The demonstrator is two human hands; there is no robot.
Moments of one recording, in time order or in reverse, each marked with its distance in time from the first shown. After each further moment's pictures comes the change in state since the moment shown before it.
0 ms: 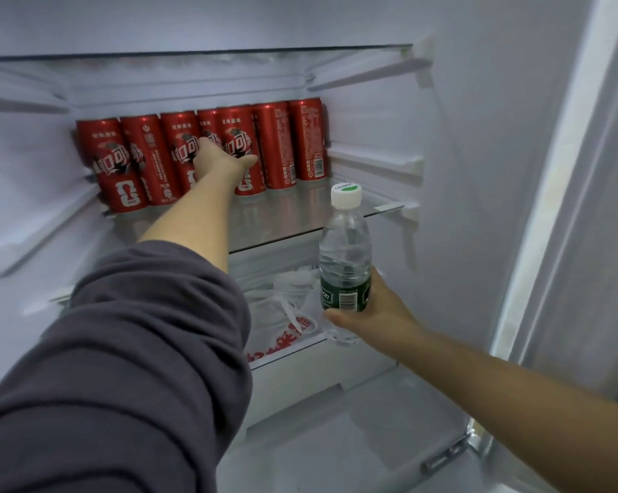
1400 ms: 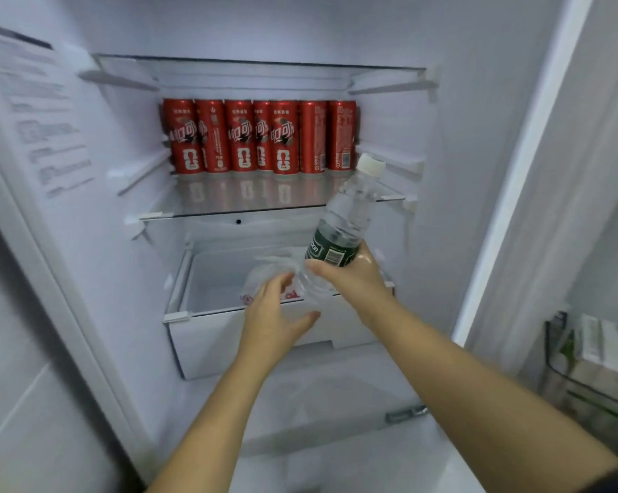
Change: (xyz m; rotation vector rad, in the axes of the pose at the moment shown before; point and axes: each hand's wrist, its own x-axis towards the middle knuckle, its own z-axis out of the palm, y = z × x) left_hand -0.281 -0.137 -0.018 0.101 -0.184 0.247; right_hand -0.033 -0.036 0.015 0.292 0.070 -0.078
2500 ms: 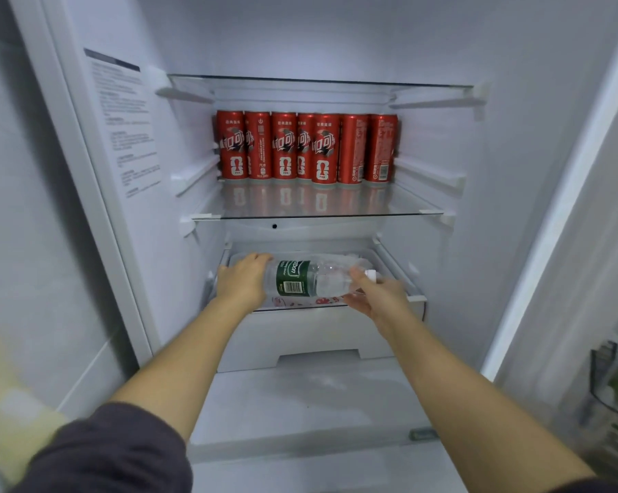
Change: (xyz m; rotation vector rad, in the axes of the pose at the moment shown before) left_hand 0.067 -0.036 -0.082 0.831 -0.149 -0.113; right_hand 0.014 0.025 0.011 0.301 -0.026 0.381
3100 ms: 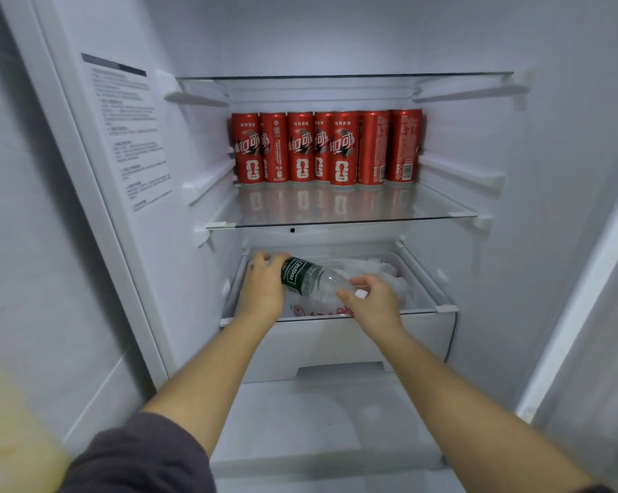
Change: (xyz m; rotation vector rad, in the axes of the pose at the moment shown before) left_hand 0.019 -0.001 0.028 -0.327 0.229 -0.062; right_hand 0.019 0.025 0.036 -0.536 -0.006 -0.308
